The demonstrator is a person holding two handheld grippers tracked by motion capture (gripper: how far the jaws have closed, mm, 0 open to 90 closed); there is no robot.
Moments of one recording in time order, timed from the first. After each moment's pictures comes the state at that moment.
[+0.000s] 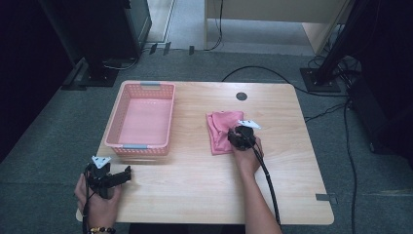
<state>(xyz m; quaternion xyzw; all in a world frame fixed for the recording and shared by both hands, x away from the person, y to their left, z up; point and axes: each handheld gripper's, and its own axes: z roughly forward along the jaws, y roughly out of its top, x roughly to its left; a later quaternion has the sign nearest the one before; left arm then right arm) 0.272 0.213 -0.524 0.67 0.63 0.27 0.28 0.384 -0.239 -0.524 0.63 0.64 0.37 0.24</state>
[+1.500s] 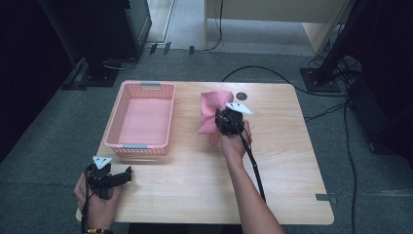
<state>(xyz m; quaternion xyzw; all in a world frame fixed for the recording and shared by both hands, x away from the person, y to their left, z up) 0.271 0.212 -0.523 0.68 0.62 0.26 0.29 0.377 -0.186 -0.426 0.60 0.61 0.45 0.26</state>
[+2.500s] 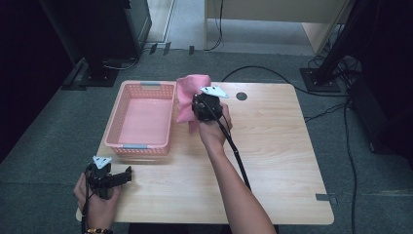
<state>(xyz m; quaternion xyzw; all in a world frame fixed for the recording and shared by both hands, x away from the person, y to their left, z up) 0.271 0.212 -0.523 0.68 0.62 0.26 0.29 0.389 -0.121 -0.372 0.55 0.64 0.47 0.26</state>
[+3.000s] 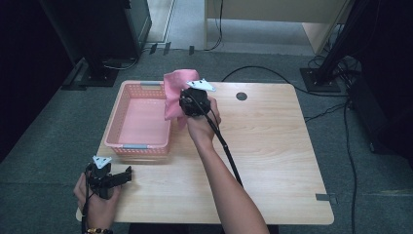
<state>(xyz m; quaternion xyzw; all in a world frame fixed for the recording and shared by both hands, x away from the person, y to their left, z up) 0.271 0.212 -0.523 0.69 0.62 0.26 0.29 0.396 -0.089 -0.355 0.54 0.64 0.48 0.25</state>
